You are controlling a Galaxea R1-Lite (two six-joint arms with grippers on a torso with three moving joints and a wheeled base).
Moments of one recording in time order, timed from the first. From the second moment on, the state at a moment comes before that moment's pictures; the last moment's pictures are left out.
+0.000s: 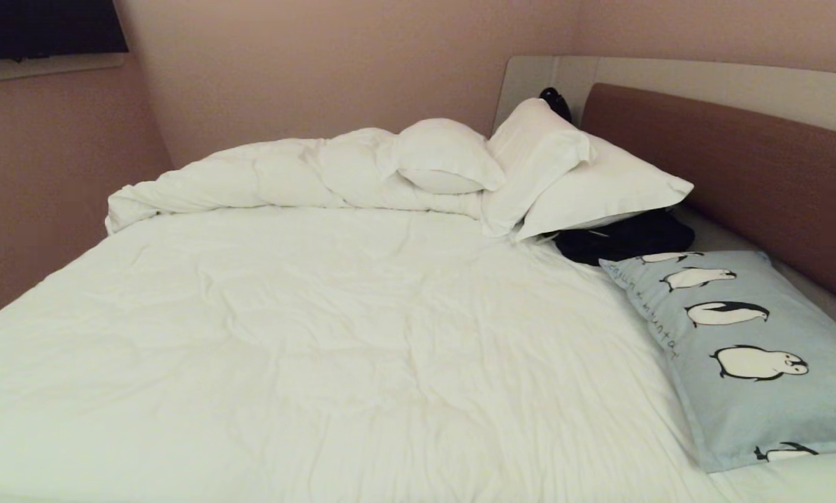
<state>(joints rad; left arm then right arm) 0.00 0.00 0.00 -0.01 0.02 0.00 0.01 0.00 0.00 0.01 0.01 -0.02</state>
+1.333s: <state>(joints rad) 0.00 0.00 0.00 -0.01 0.02 0.00 0.01 0.00 0.00 0.01 0.01 -0.02</state>
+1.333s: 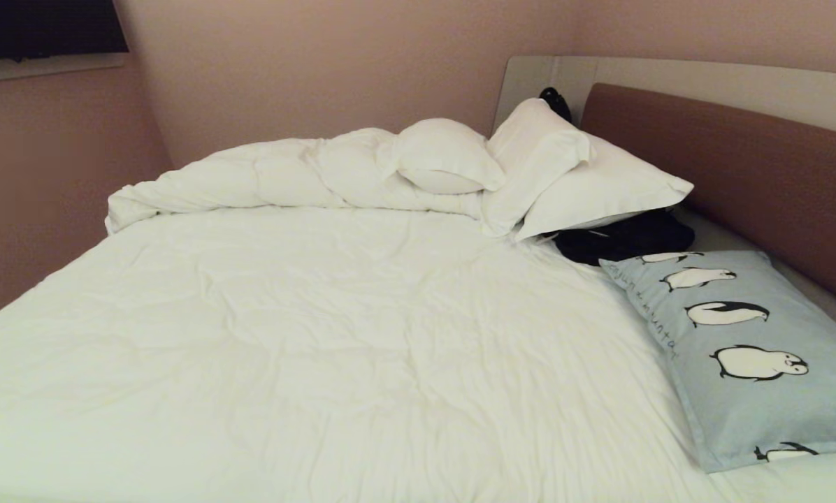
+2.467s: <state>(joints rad) 0.00 0.00 0.00 -0.01 0.02 0.00 0.01 0.00 -0.01 0.02 0.01 -0.04</state>
